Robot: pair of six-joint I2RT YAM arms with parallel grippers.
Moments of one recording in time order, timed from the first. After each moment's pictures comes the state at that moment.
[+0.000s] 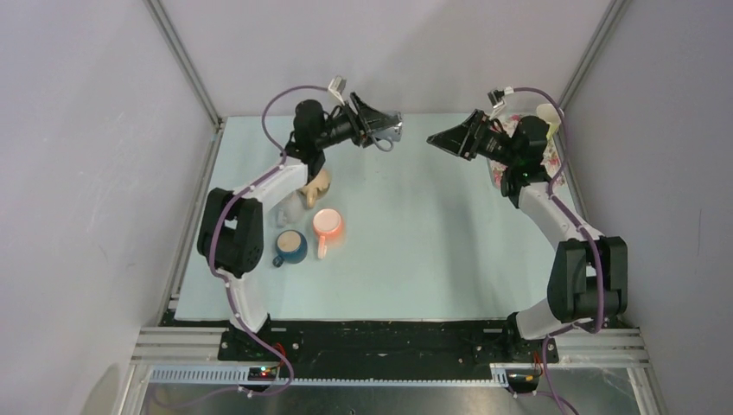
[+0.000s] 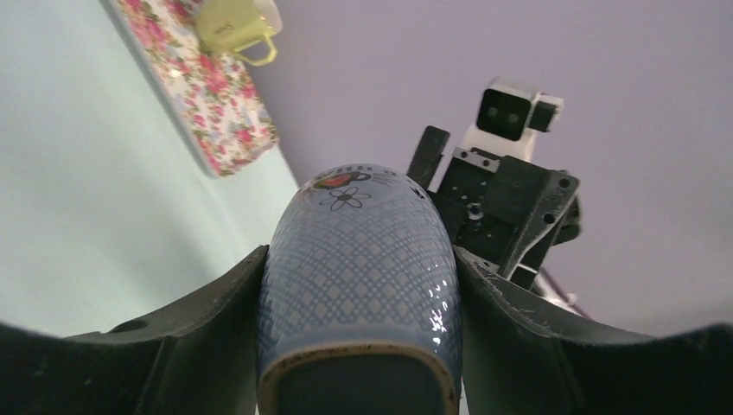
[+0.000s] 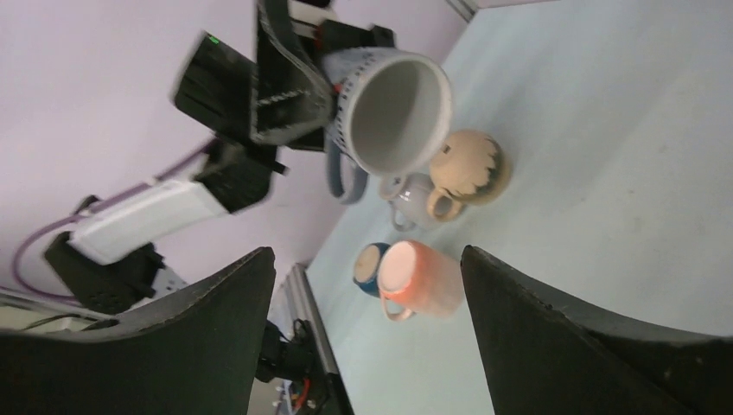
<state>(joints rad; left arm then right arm) -0.37 1.87 1.48 0.39 0.74 -1.09 0.09 1.49 1.09 0.43 -0.94 0.85</state>
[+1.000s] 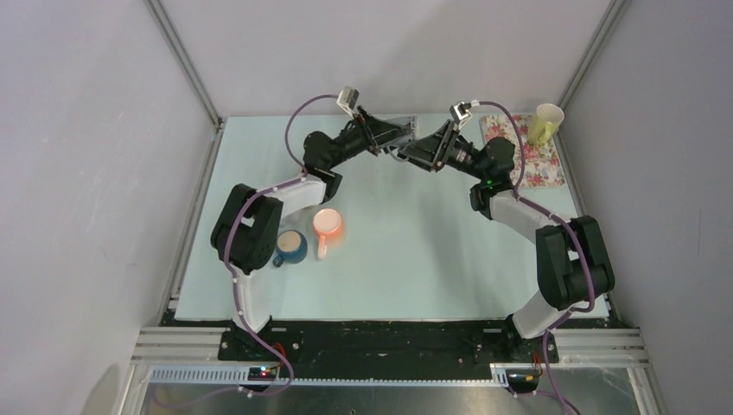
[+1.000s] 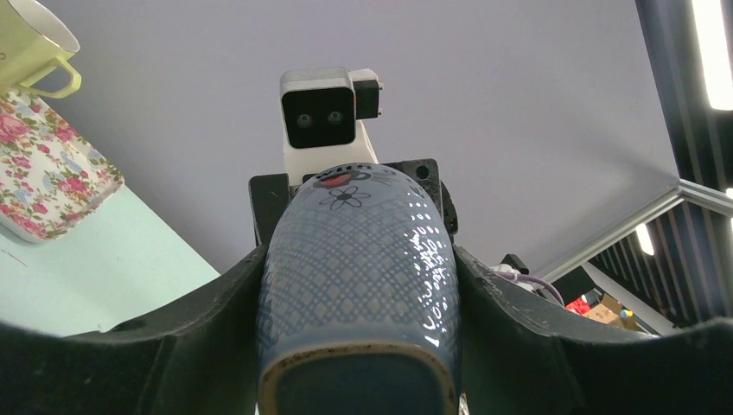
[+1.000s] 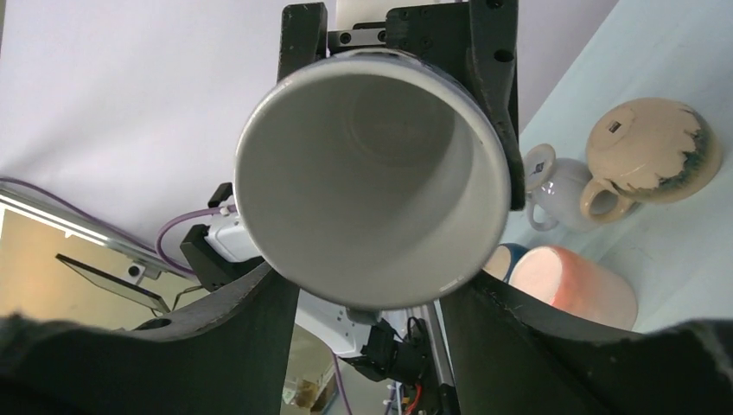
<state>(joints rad) -0.47 1.94 1.27 1.21 0.72 -1.47 0.28 1.61 0.97 0.99 -0.89 1.32</state>
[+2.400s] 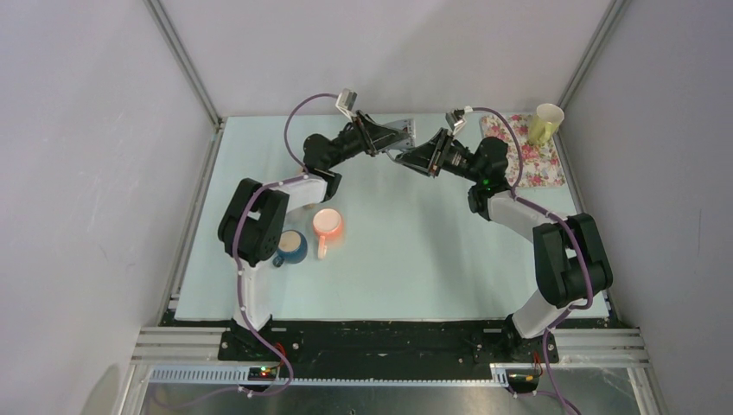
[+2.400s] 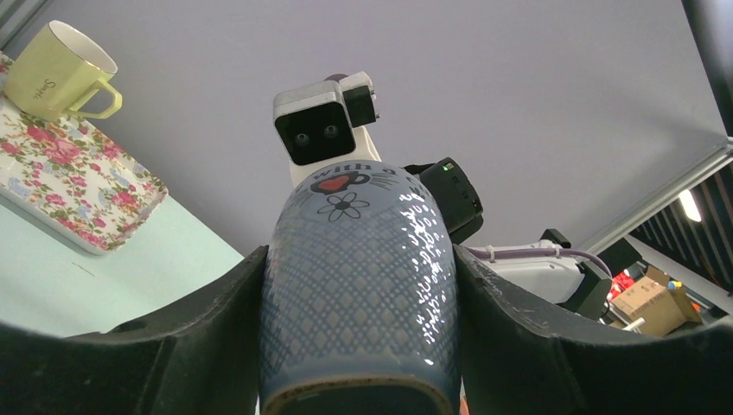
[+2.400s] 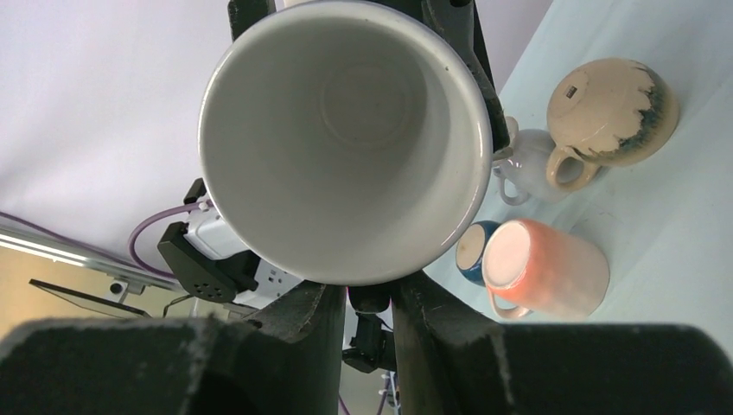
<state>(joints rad) -0.45 2.02 1.29 1.30 0.77 -1.39 0.30 1.63 0.96 0.87 -0.87 1.26</state>
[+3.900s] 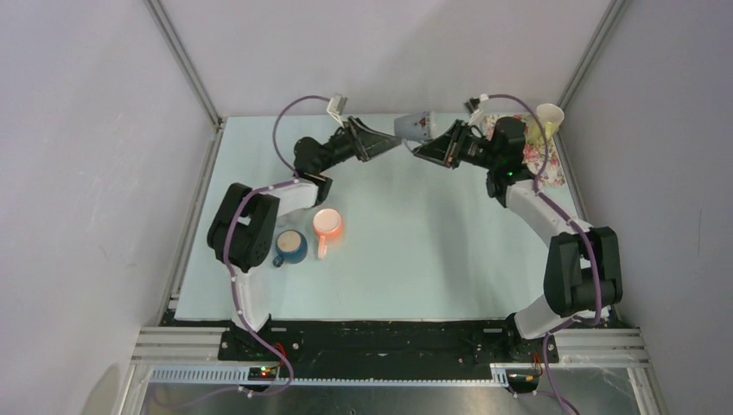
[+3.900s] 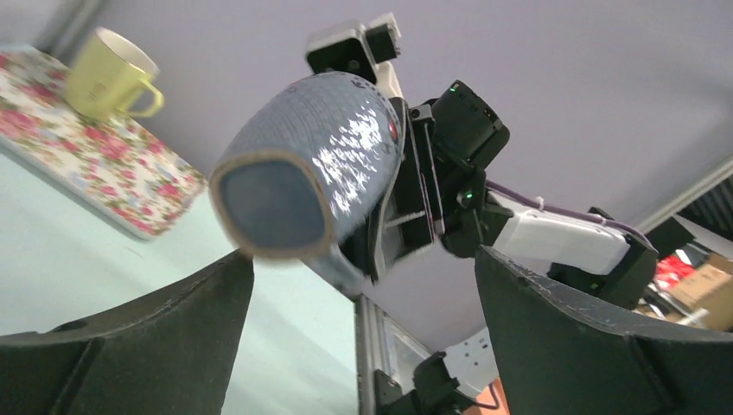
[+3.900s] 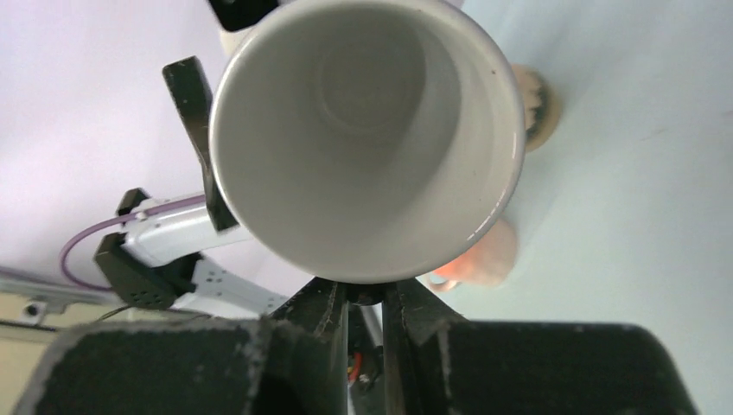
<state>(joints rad) -0.43 1.97 1.20 1.30 0.80 -1.28 0.22 1.56 1.07 0.47 -0.91 1.02</state>
